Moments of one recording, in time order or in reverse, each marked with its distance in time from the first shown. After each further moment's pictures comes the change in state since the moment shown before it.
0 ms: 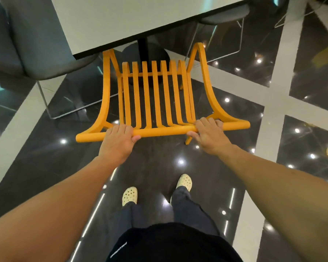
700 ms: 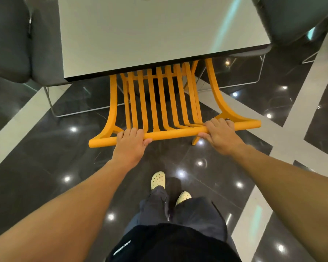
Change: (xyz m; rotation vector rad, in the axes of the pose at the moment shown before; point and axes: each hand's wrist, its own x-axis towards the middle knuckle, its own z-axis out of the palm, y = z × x) left_hand 0.160 0.083 -0.013 -0.091 0.003 -0.277; right_hand 0.157 0.155 -0.072 -0.083 -0.036 -0.250
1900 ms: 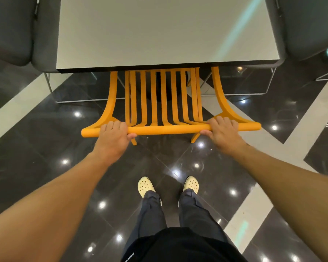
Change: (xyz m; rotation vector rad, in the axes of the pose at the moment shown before) left_hand 0.029 0.008 -0.015 0.061 0.032 -0.085; right_hand 0.041 0.060 -0.018 0.001 -0.025 -0.004
